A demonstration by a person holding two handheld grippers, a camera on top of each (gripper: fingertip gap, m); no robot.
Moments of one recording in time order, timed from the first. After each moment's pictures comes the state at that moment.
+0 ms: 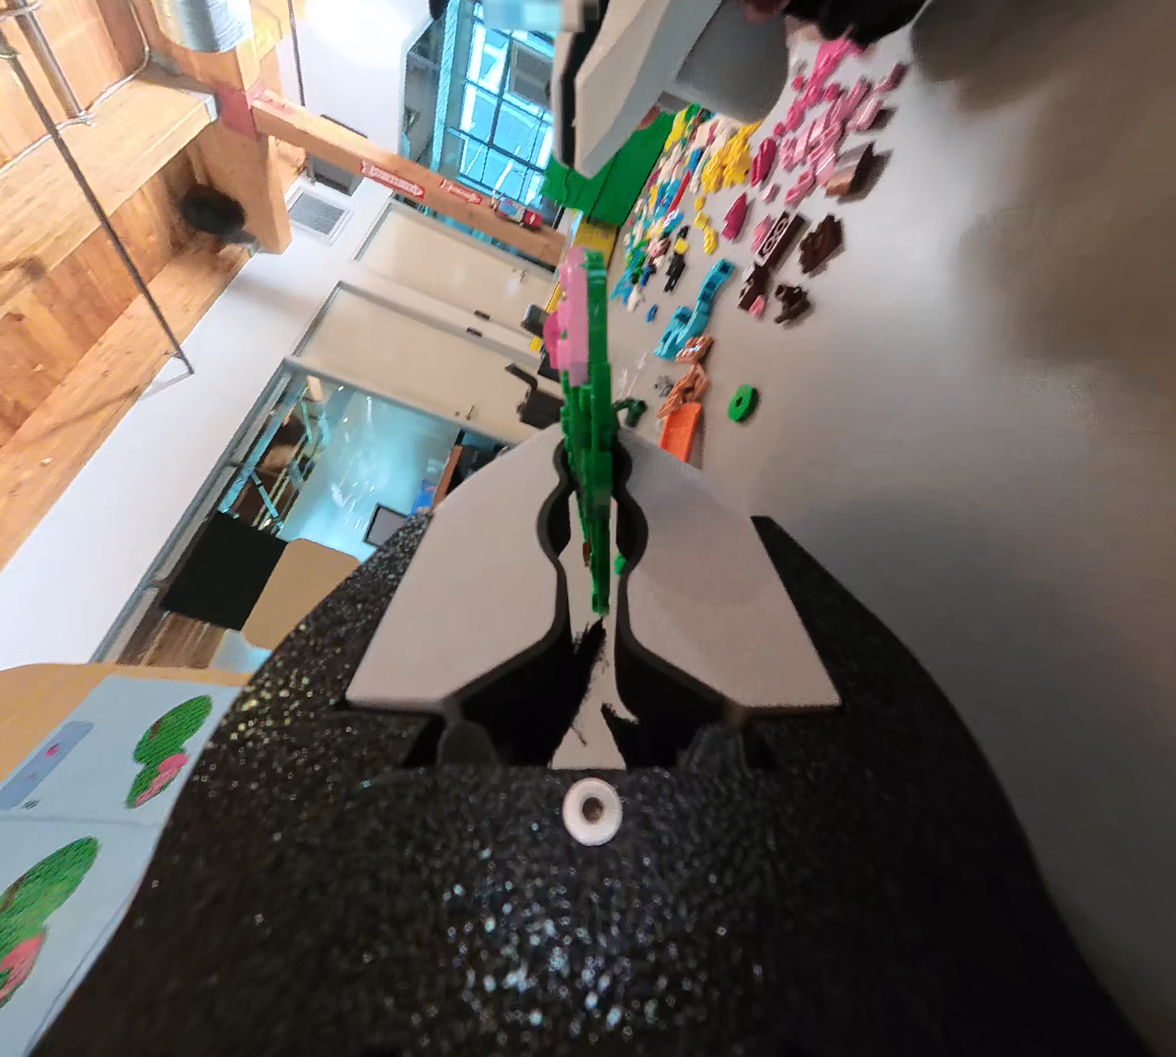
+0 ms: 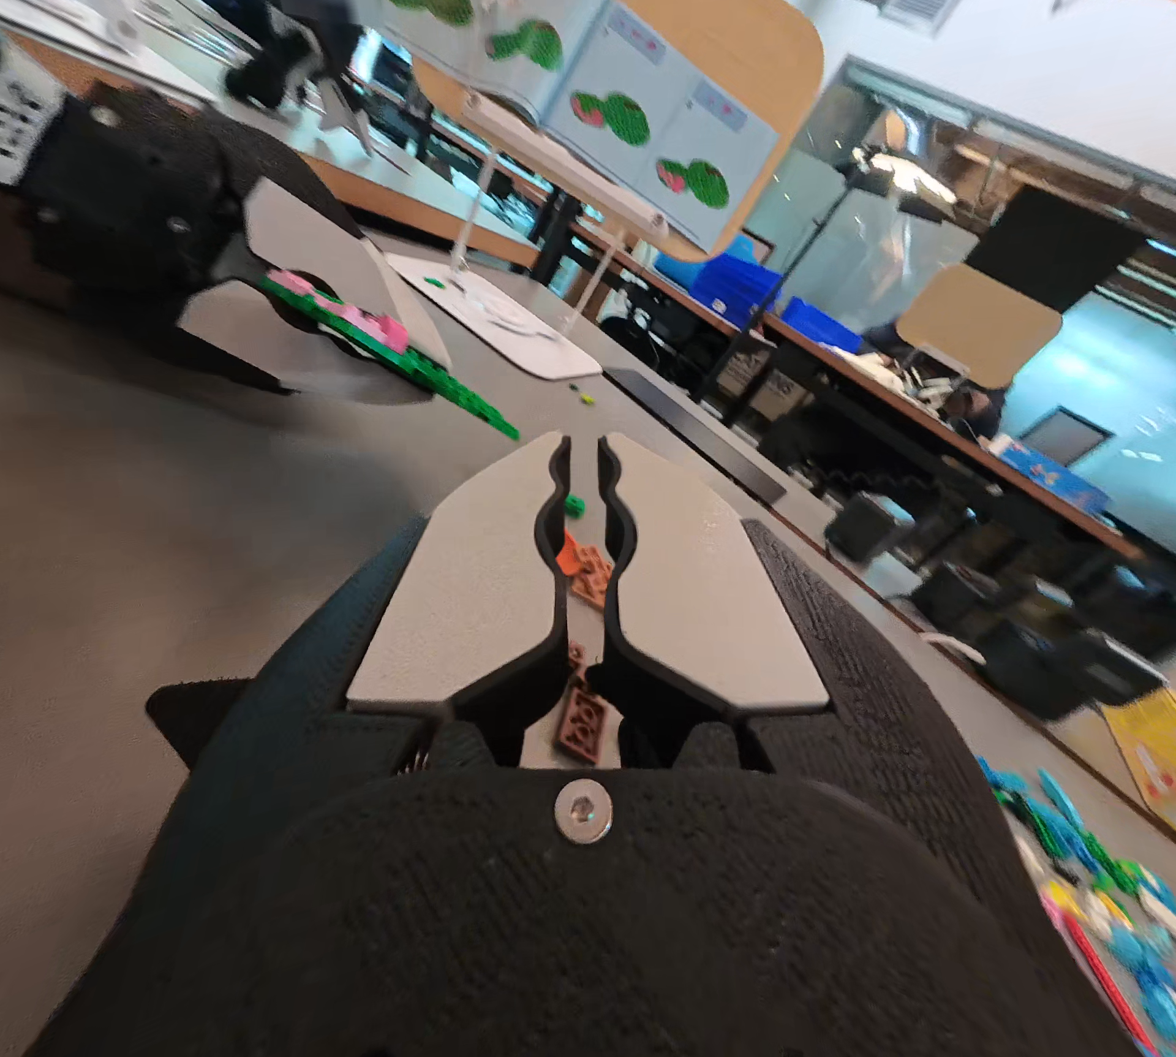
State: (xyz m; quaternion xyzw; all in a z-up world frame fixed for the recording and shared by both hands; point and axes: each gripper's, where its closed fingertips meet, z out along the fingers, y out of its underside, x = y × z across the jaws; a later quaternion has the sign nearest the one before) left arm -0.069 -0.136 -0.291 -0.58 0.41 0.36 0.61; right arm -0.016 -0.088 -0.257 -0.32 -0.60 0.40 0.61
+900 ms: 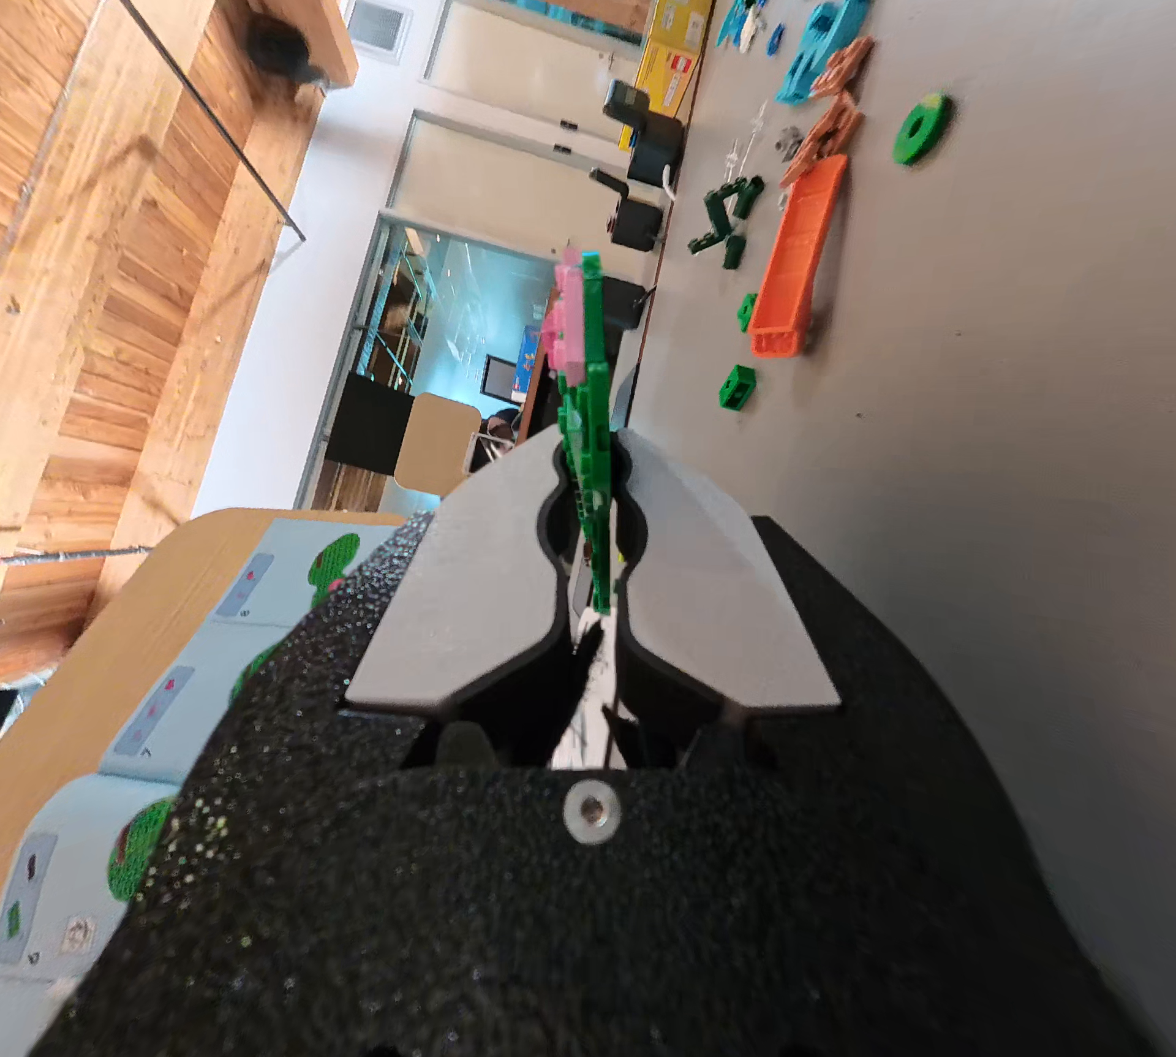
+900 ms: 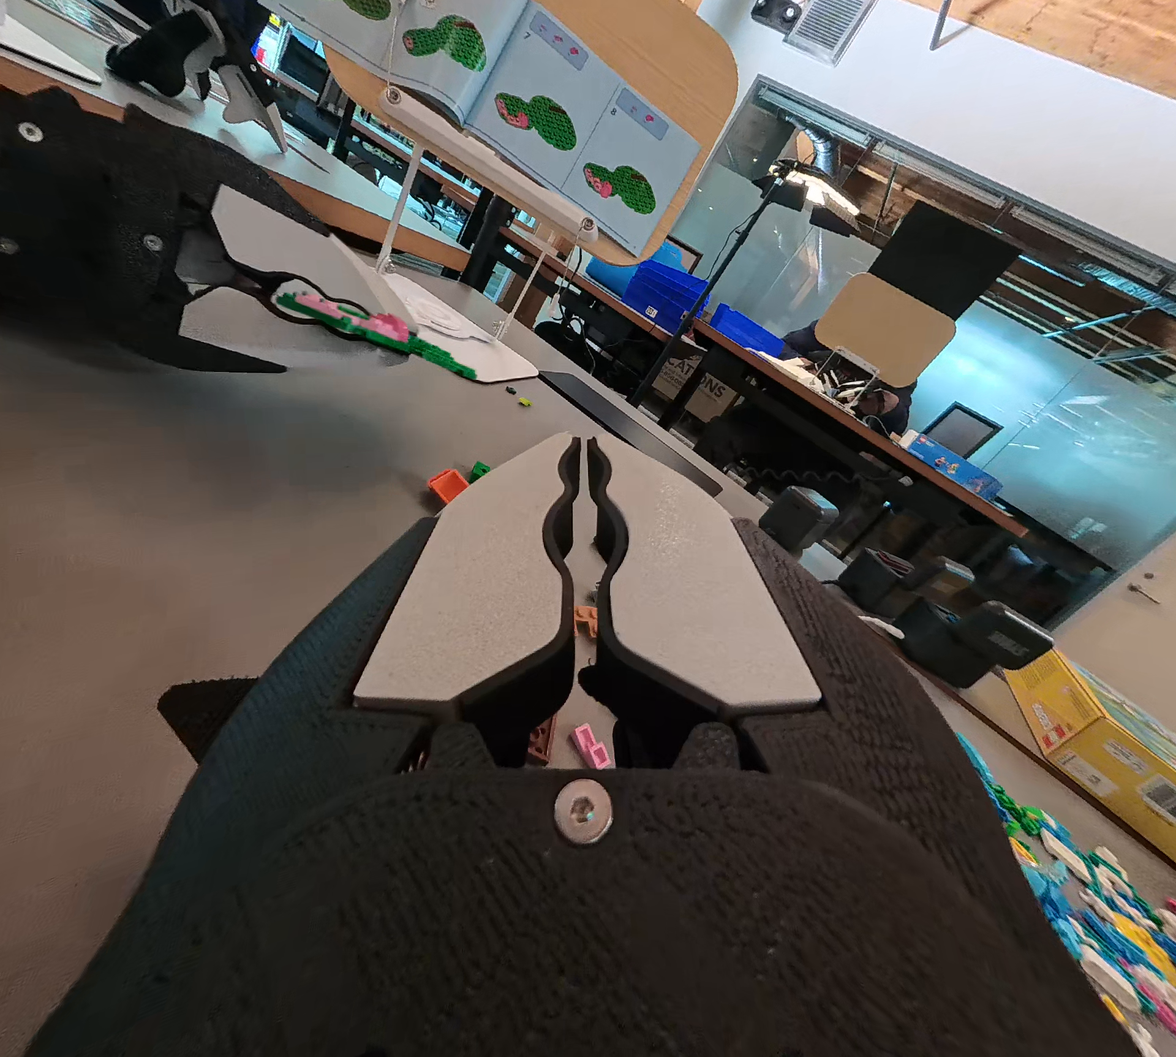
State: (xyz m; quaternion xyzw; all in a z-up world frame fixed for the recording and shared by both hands) left arm -0.137 -0.136 -0.292 -0.60 0.35 0.51 0.50; right arm -0.015 -0.072 -0.249 -0.32 -0.57 0.38 0.65
